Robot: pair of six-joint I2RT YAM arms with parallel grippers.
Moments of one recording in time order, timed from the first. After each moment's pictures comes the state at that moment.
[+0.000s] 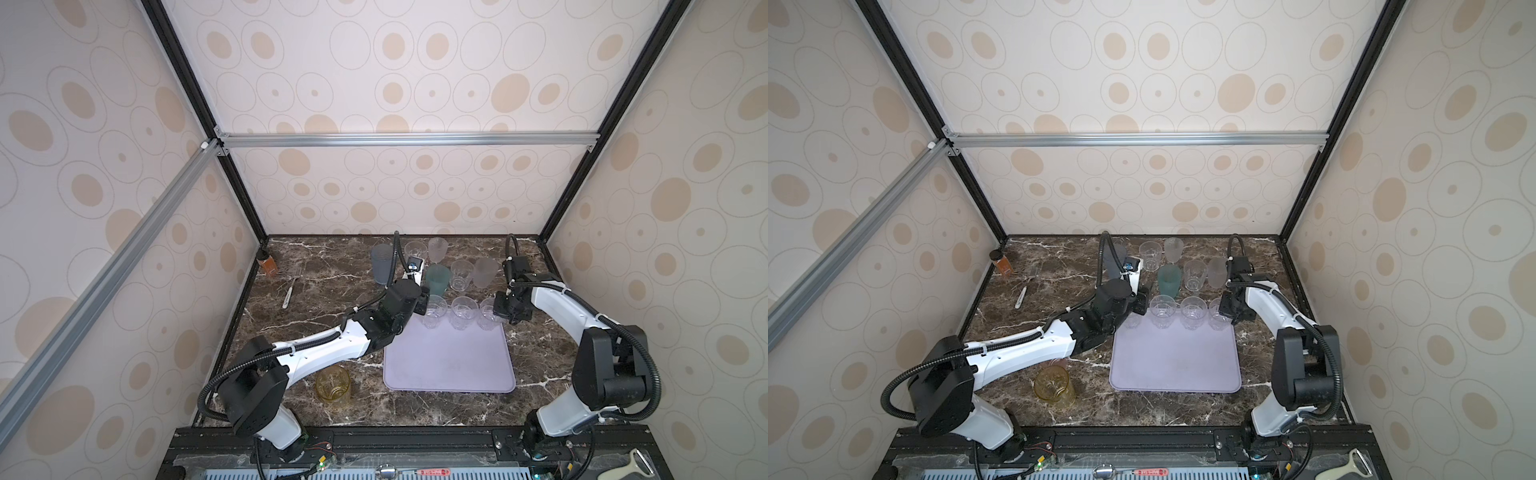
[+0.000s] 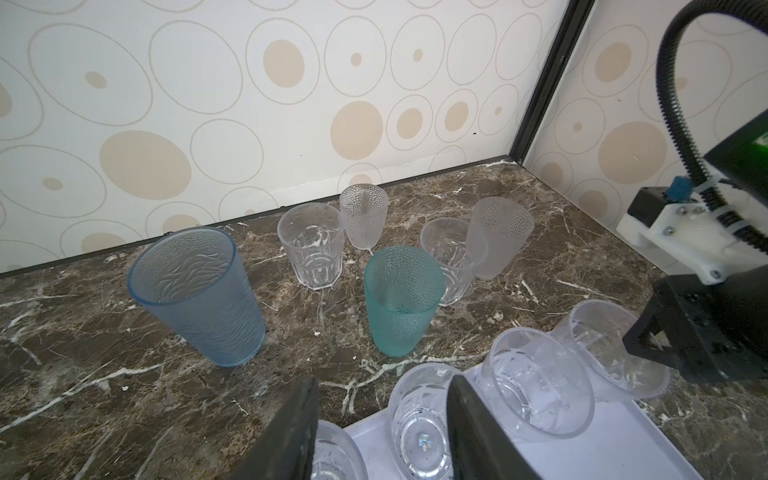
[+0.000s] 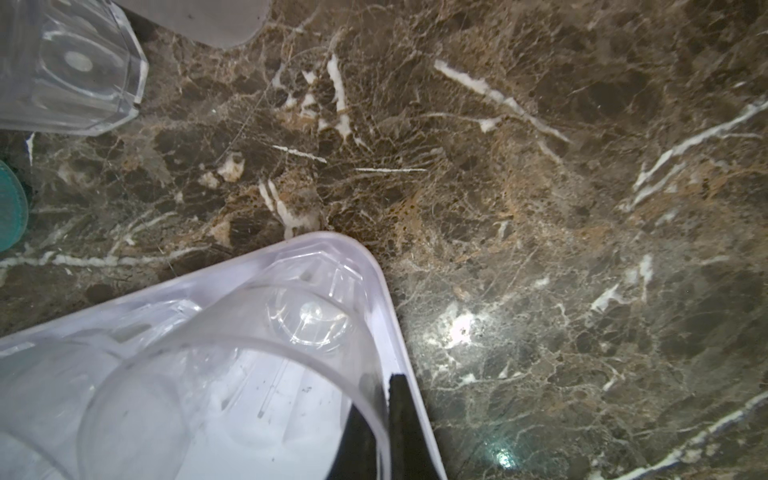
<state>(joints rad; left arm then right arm) -0.90 1.55 1.06 0.16 -0.44 -0.22 0.09 1.60 1.14 -0.83 0.13 0.41</state>
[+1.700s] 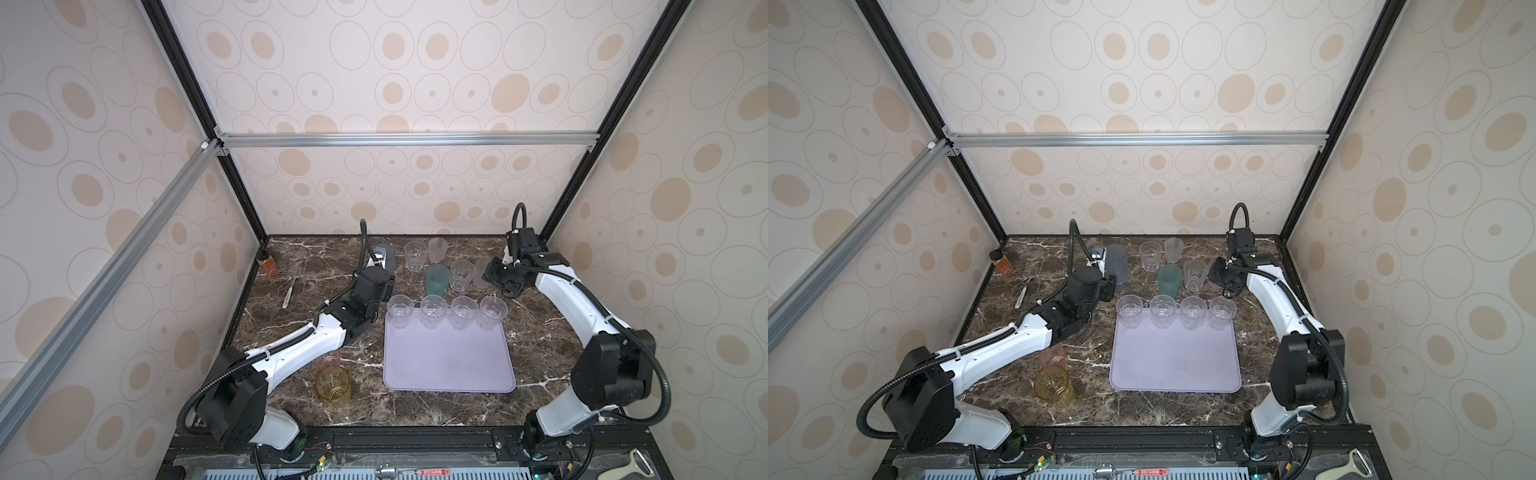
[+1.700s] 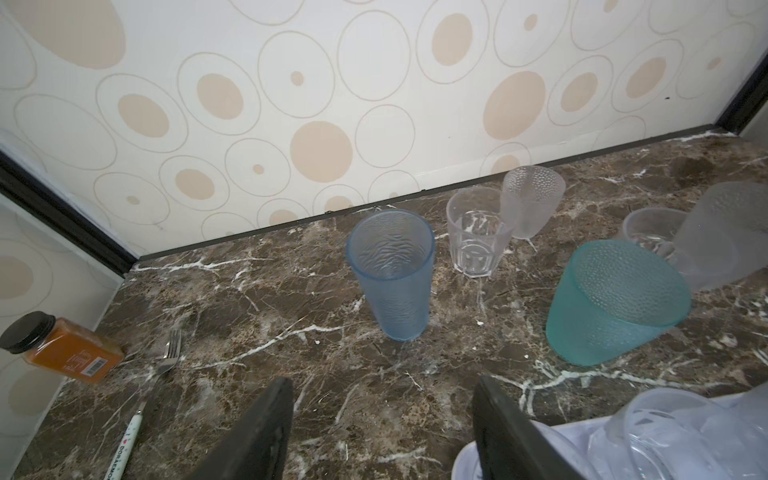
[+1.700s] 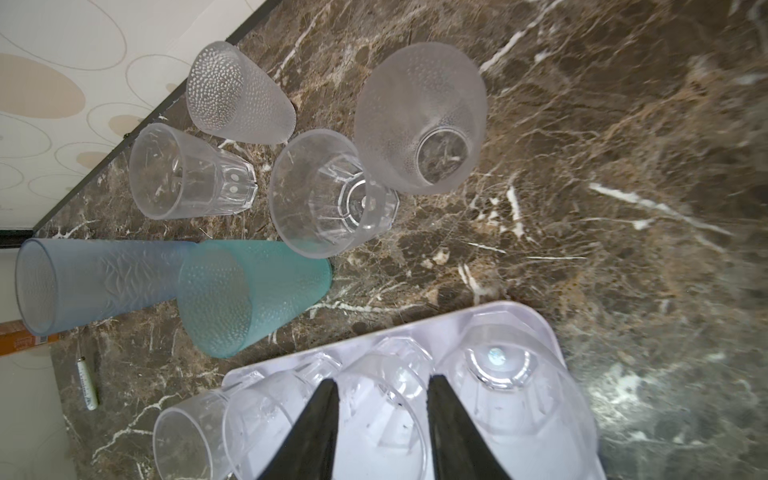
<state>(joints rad) -0.68 1.42 0.99 0.02 -0.55 -0.12 0.12 1.63 1.41 -0.78 -0.12 0.63</state>
